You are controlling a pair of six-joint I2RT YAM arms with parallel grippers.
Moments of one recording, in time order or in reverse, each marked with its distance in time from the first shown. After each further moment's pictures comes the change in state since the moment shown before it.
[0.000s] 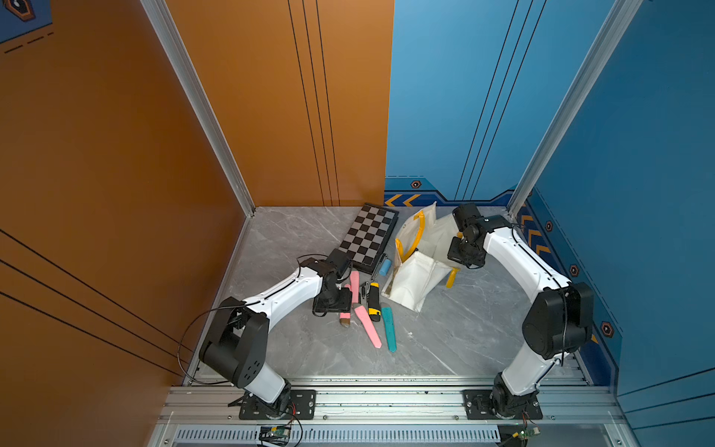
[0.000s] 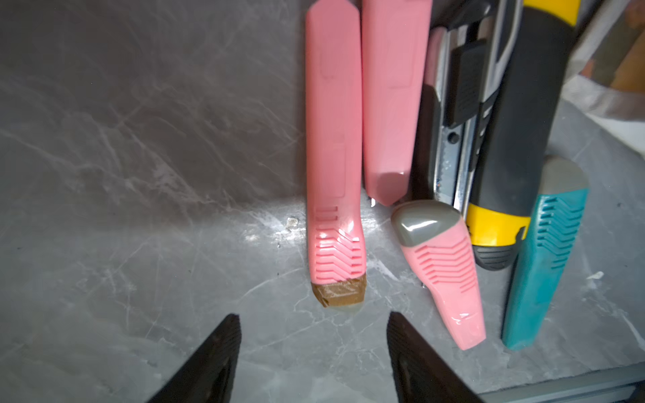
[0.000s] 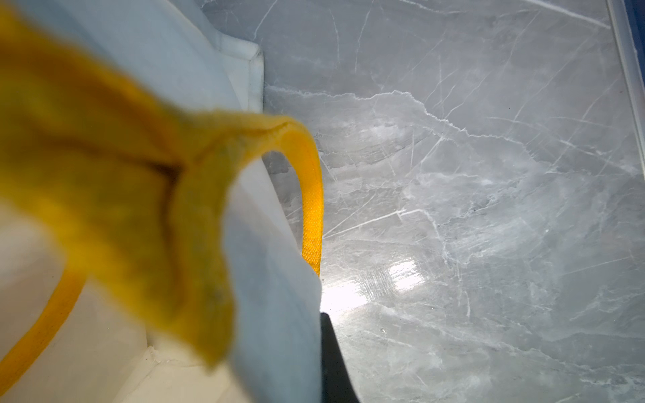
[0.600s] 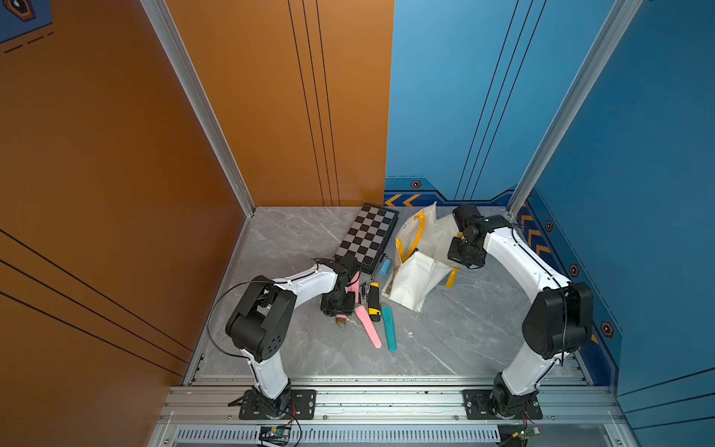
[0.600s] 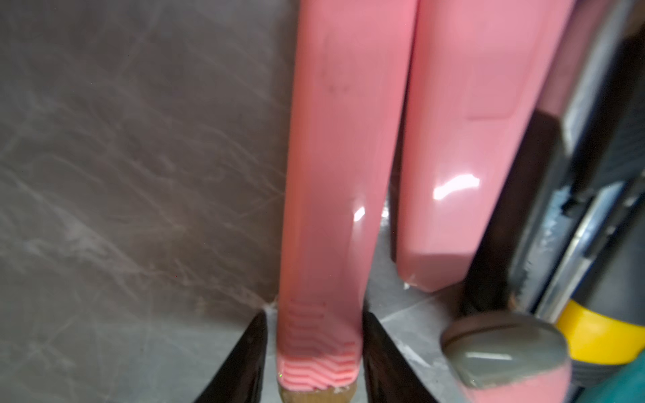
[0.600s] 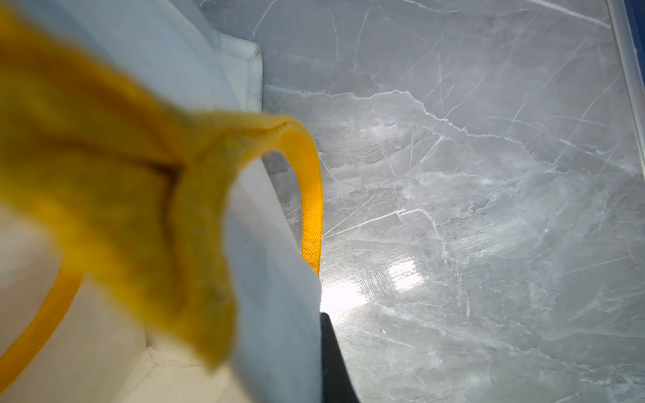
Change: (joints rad) left arm -0.005 0.182 0.029 0.066 -0.029 -0.038; right arm 0.000 0.000 -0.002 0.000 0.000 0.001
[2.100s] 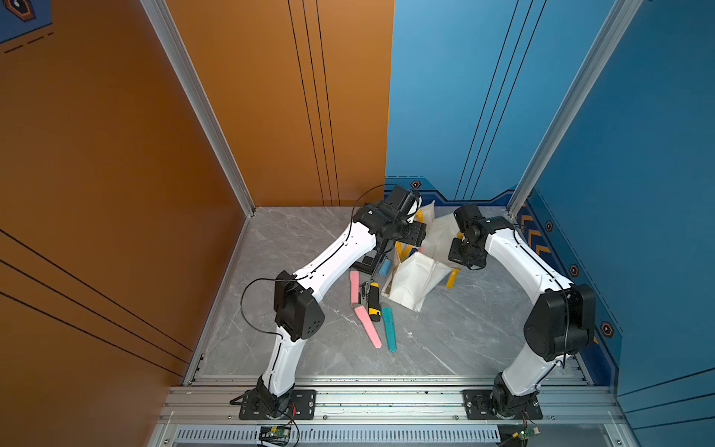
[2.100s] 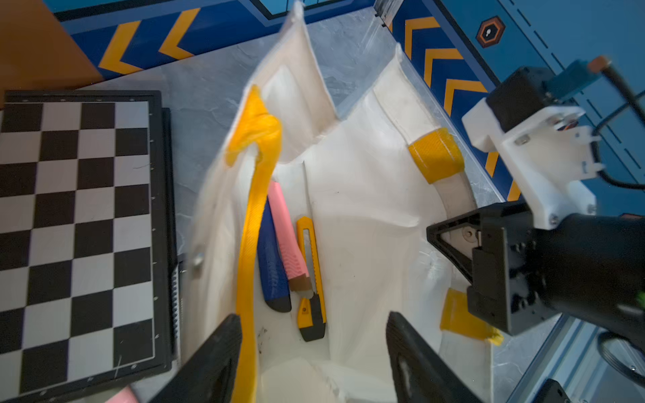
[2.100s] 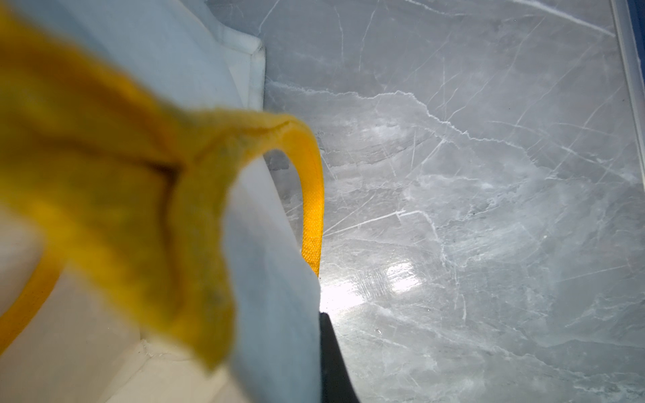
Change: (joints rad) left arm -0.193 0.267 1.082 -0.041 0.037 0.195; right arm -0.006 -0.017 -0.024 0.015 -0.011 -0.038
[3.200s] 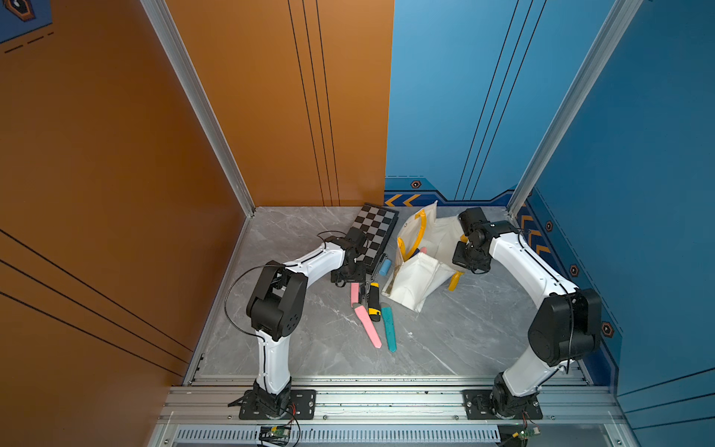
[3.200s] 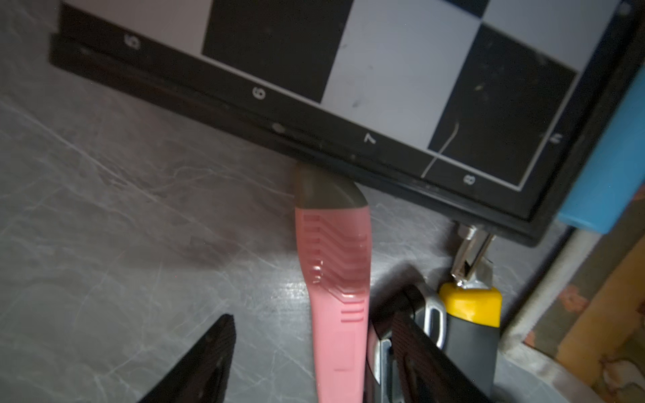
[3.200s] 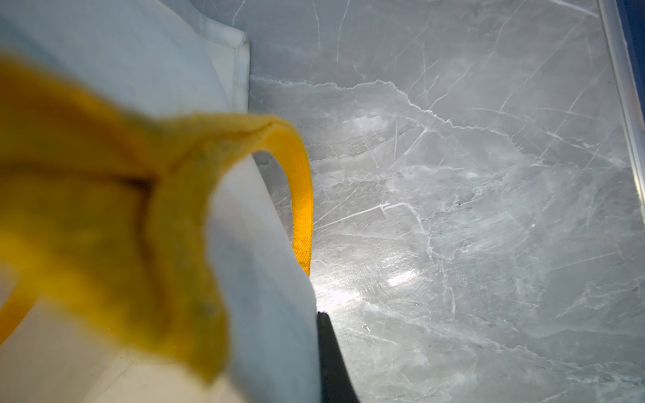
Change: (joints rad) left arm 0.220 -0.064 -0.728 0.092 -0.124 -0.165; right arm -0.027 -0.047 -0.068 0.016 0.004 0.005
